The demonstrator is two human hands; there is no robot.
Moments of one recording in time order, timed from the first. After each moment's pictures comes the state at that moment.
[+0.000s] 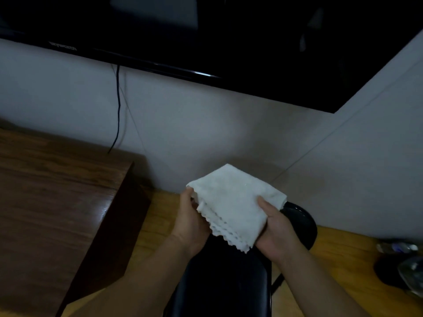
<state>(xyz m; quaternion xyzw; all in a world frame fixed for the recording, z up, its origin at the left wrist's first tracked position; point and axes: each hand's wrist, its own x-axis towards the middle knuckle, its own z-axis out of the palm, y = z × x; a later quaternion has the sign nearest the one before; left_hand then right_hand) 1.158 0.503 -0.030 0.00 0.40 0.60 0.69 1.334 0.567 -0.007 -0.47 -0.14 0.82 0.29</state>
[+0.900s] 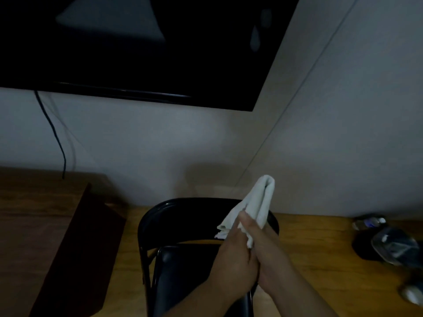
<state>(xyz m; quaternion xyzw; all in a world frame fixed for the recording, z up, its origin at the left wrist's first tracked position) 1.330 0.515 0.004 0.53 0.57 0.40 0.48 1.410 0.549 0.011 -0.61 -0.26 0.67 0.34</state>
